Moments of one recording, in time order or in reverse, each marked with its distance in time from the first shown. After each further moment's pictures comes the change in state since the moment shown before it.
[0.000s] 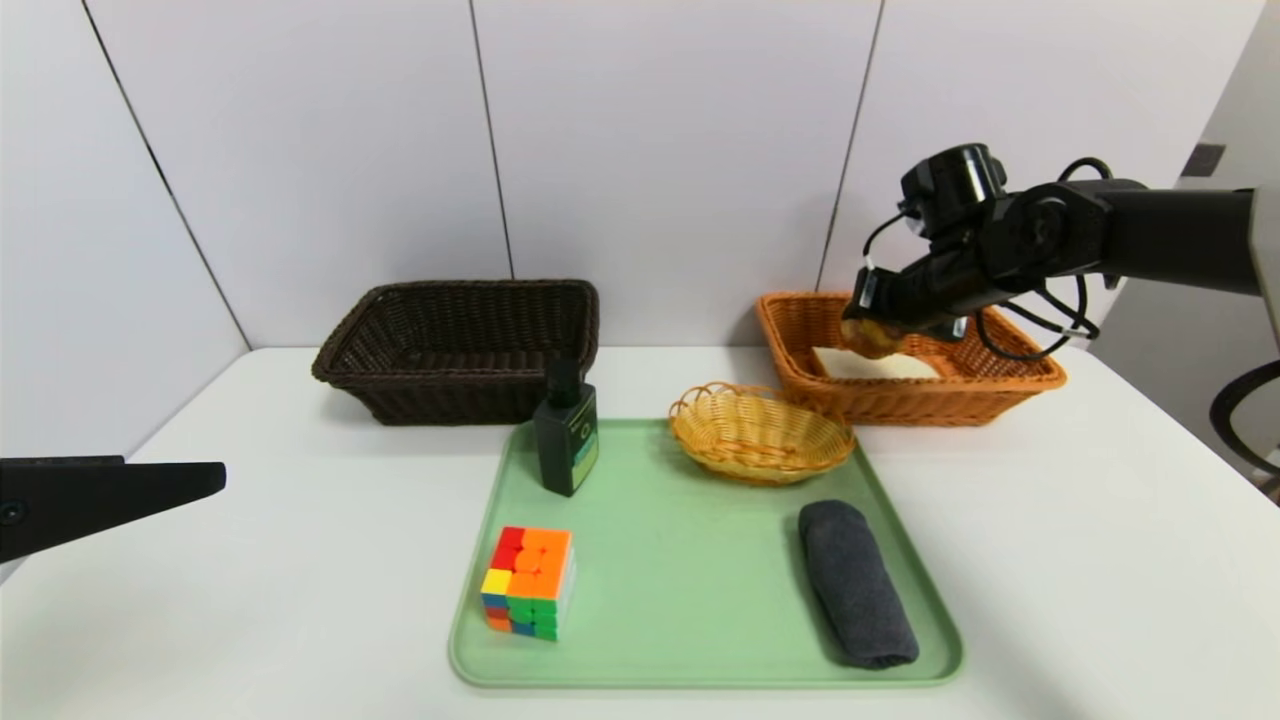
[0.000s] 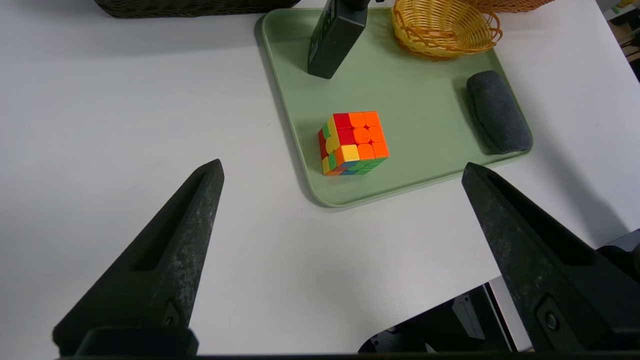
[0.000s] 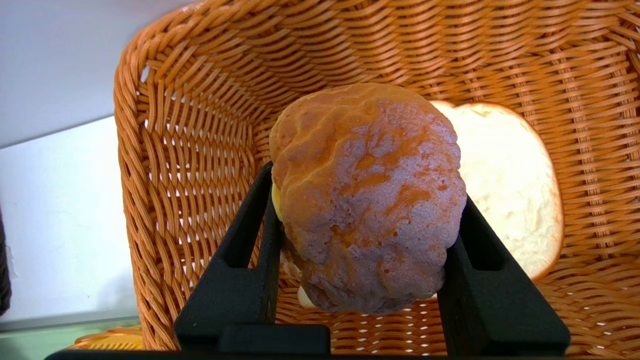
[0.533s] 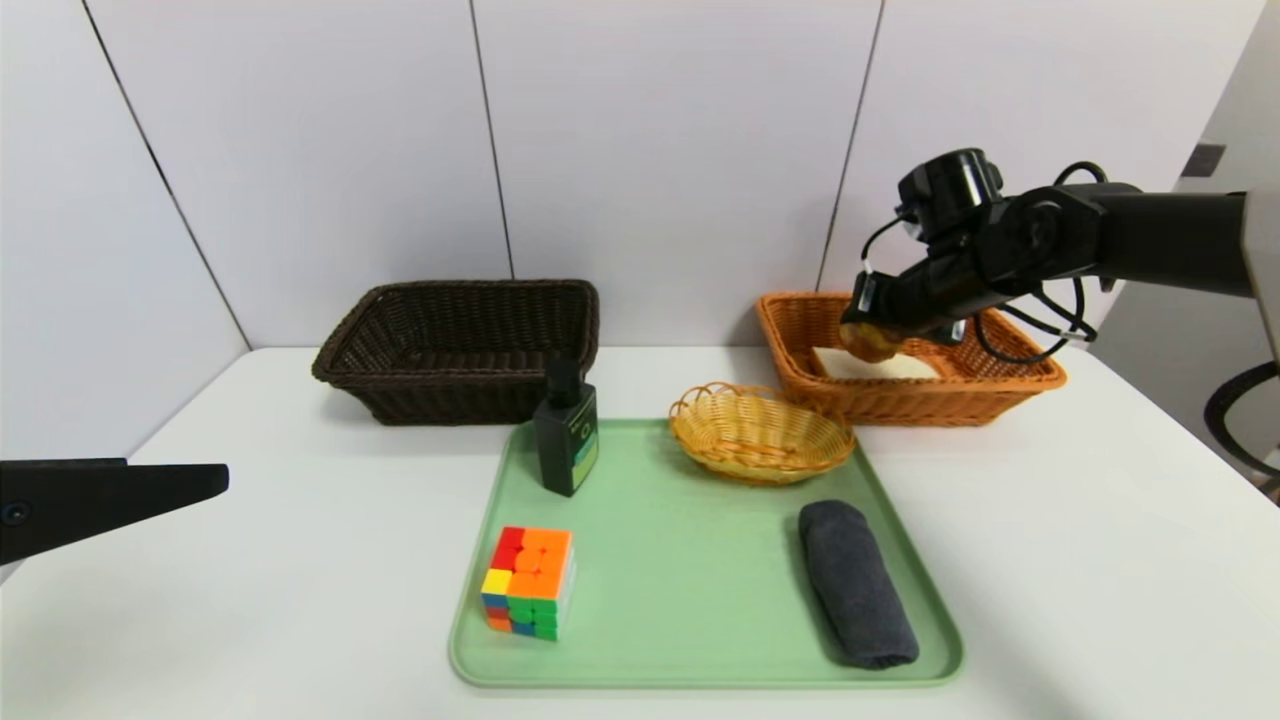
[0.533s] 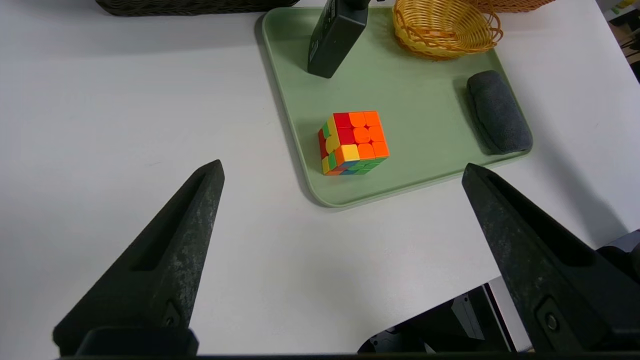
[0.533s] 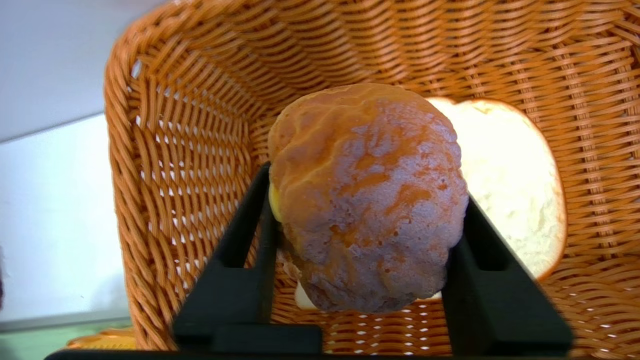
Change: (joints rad) left arm 0.000 0.002 0.002 0.000 -0.002 -0.003; right arm -0.001 0.006 0.002 0.006 0.000 -0.004
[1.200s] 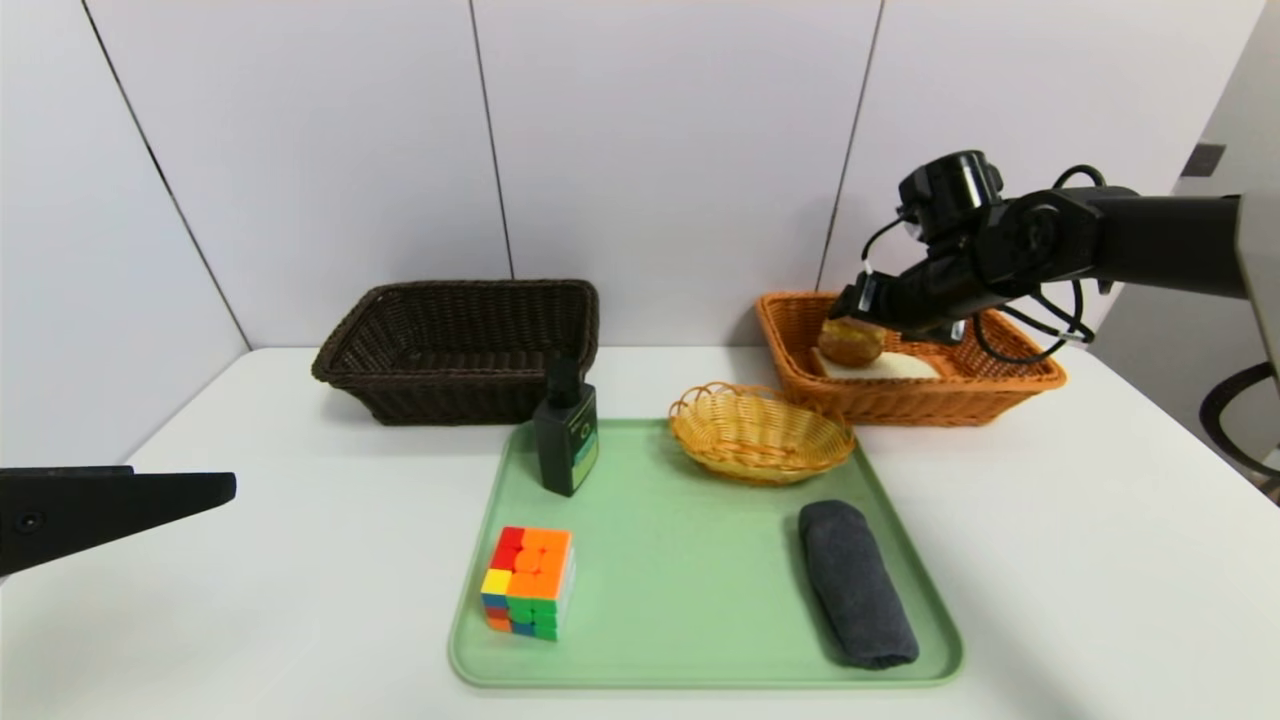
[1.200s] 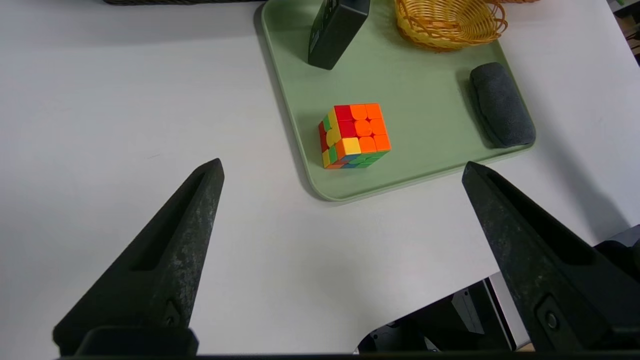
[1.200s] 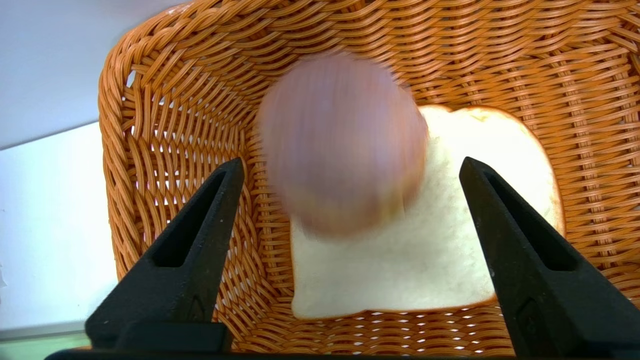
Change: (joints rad) left arm 0.000 0.004 0.010 0.002 -0.002 -0.001; right arm -0.004 0.007 0.000 -0.017 -0.003 0.002
